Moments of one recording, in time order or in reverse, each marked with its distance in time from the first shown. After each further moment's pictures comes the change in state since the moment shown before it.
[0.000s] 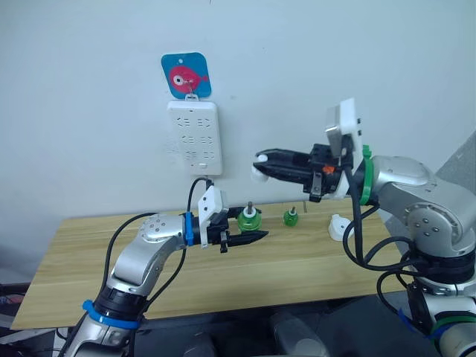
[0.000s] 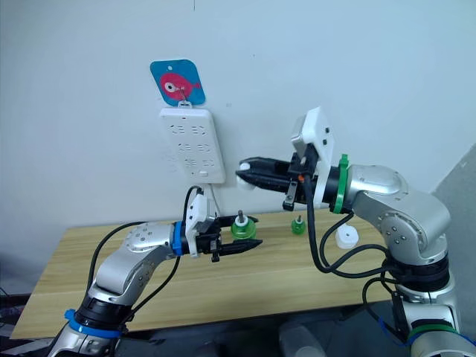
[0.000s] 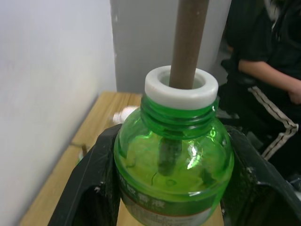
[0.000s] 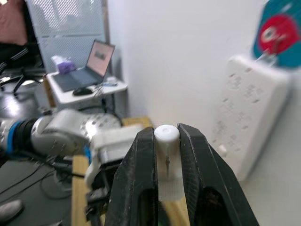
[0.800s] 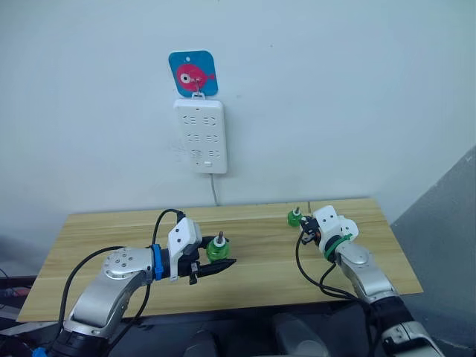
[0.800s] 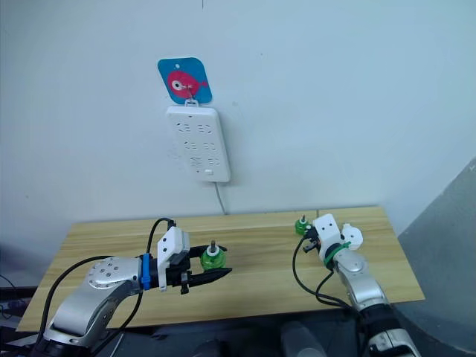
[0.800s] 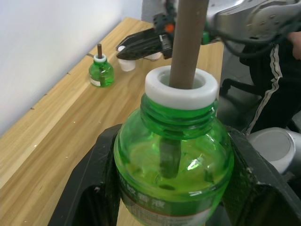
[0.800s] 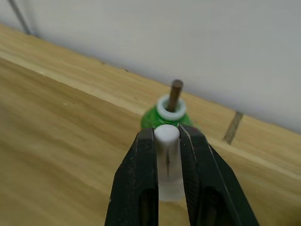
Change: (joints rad) left arm 0.264 0.139 0.095 -0.119 0.020 0.000 0.025; right arm 0.383 0.244 0.147 0.980 -0.721 -0.845 -0.339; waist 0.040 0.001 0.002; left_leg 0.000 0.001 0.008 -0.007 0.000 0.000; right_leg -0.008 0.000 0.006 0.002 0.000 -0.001
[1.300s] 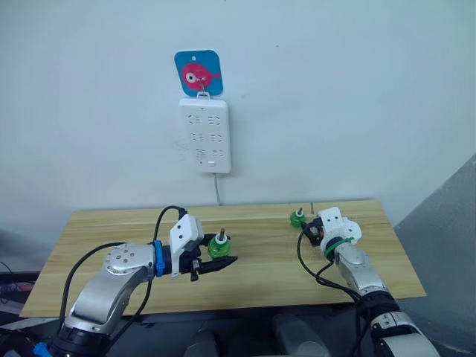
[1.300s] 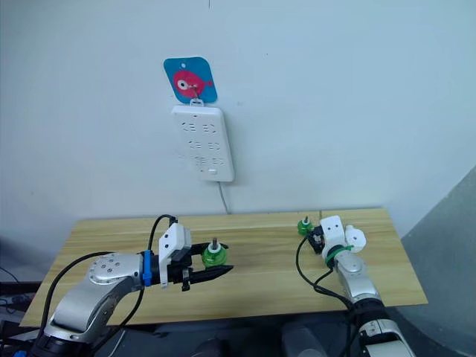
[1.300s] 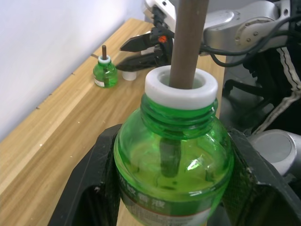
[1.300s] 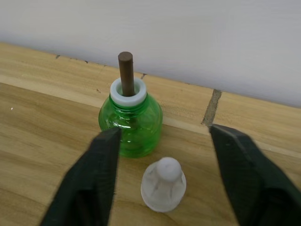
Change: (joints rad) left arm -0.037 -0.004 -0.002 -0.015 -0.003 0.038 0.002; right arm -0.004 0.057 -0.099 0.142 -0.004 -0.105 -0.039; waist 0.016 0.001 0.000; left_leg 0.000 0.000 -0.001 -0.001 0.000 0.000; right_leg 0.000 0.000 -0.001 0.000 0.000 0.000
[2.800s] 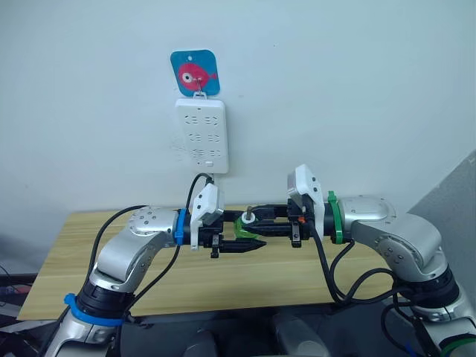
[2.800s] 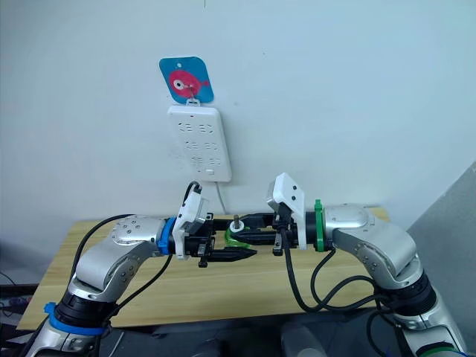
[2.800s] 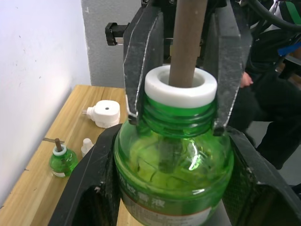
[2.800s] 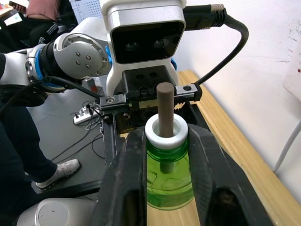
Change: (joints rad) left arm -0.284 -0.054 -0.077 0.000 -0.127 0.102 -0.137; right arm -0.213 -0.313 0.199 -1.117 0.616 0.926 0.520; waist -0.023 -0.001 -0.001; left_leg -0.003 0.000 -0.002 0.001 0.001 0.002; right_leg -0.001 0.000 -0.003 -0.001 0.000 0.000
